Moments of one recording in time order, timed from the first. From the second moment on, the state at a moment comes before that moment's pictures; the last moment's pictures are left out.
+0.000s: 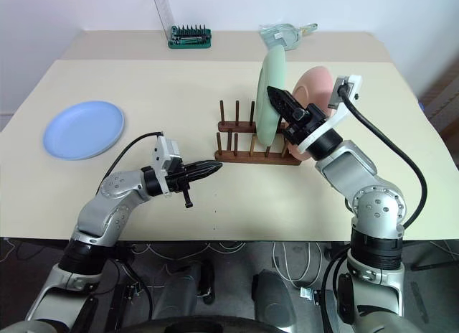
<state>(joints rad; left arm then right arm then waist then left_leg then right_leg) -0.33 0.40 -0.13 -0.12 -0.41 0.29 -0.92 -0.42 -0.39 -0.26 -0.34 1.30 0.71 0.09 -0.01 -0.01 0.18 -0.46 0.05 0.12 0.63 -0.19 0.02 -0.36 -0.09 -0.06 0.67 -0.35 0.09</state>
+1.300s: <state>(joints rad) -0.43 0.29 0.04 0.00 -0.35 0.21 -0.61 -0.61 -0.82 -0.11 -0.43 0.82 0.67 0.43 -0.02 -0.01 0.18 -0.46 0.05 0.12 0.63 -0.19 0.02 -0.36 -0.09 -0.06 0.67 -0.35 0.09</state>
